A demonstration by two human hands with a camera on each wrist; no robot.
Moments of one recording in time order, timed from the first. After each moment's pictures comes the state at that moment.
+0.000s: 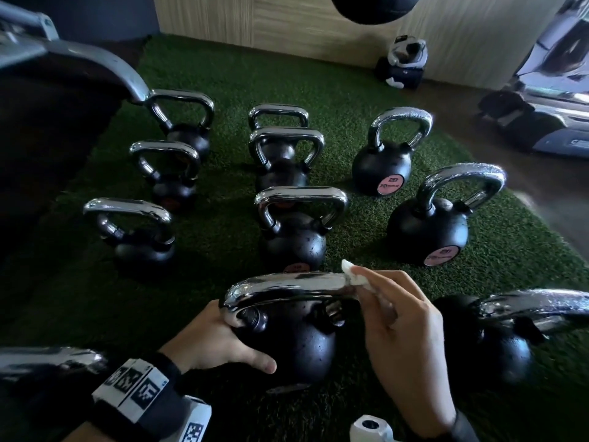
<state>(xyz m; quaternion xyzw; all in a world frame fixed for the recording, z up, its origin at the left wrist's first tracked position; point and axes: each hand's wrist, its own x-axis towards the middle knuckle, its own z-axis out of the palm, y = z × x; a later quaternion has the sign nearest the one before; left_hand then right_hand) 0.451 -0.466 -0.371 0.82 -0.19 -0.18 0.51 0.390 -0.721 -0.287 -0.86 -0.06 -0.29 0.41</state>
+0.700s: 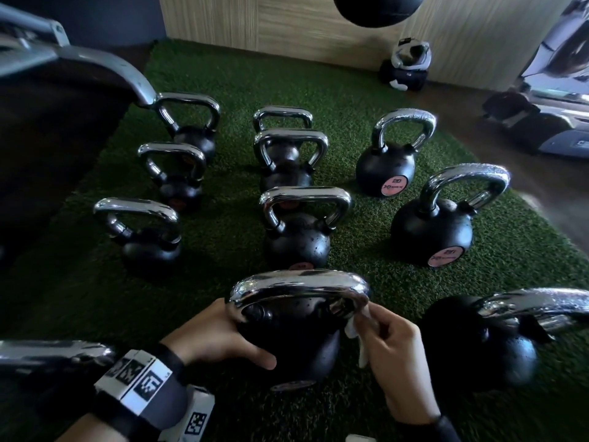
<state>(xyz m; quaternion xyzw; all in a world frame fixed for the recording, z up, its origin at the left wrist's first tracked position) 0.454 -0.461 -0.358 0.82 -0.17 -0.24 0.49 0.389 -0.738 -0.357 -0.80 0.09 -0.10 0.59</state>
